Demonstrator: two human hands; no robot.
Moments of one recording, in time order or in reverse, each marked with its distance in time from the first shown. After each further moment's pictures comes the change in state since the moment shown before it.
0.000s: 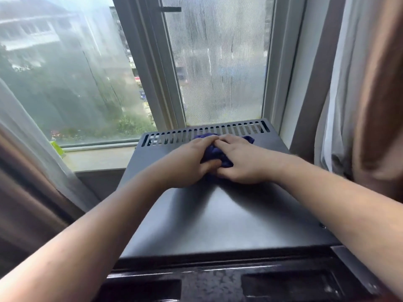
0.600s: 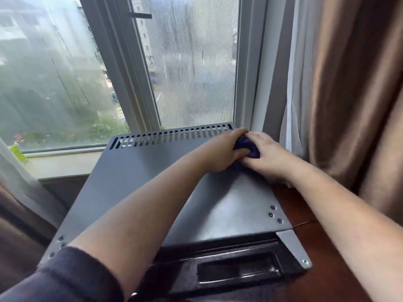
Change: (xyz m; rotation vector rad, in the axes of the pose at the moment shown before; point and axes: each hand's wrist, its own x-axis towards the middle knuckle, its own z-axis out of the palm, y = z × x) left_hand 0.083 0.095 0.052 -0.140 -0.038 0.124; right_hand -0.092 0.074 -0.029 0.216 0.240 0.313
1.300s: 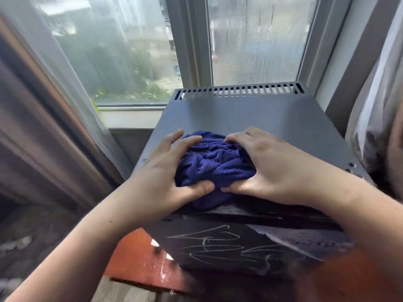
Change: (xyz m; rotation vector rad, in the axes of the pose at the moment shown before) left_hand -0.294 -0.030 -0.035 0.038 0.225 -0.324; right_hand -0.091 -0.137 0.072 -0.097 -0.240 -0.441
